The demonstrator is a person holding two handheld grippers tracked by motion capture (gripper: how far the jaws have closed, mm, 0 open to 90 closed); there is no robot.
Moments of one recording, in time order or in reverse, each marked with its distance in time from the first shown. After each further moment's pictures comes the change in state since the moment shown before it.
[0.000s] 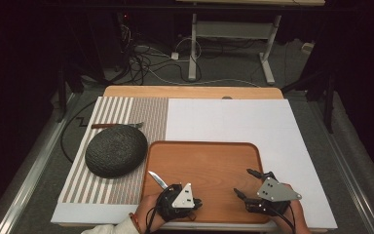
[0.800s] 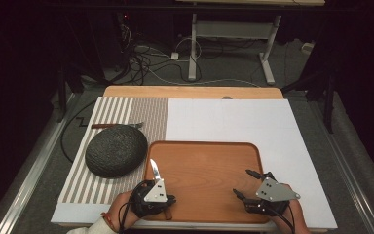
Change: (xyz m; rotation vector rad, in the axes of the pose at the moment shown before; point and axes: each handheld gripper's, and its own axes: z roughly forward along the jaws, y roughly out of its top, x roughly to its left) left arm 0.025 -0.051 -0.043 0.034 0.015 -0.079; right arm 0.001 0.000 0.002 0.009 0.011 -0.005
